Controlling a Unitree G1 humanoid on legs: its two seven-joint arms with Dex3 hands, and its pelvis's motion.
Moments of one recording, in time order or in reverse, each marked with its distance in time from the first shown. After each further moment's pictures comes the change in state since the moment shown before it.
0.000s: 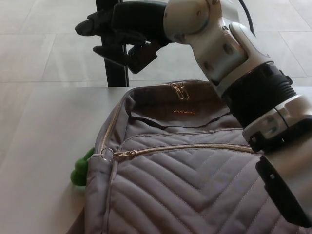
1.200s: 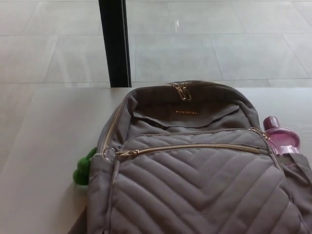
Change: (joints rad) left_arm 0.016 -0.036 -0.004 -0.338 -0.002 -0.009 -0.106; right_arm 1.085 -0.915 -1.120 -0.150 0.144 -0.045 -0.025
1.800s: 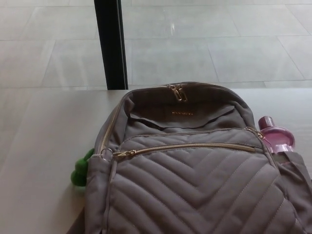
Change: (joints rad) left_arm -0.002 0.007 0.030 0.172 -0.001 0.004 -0.005; right_arm 0.500 0.276 -0.297 0.273 0.115 -0.107 -0.237
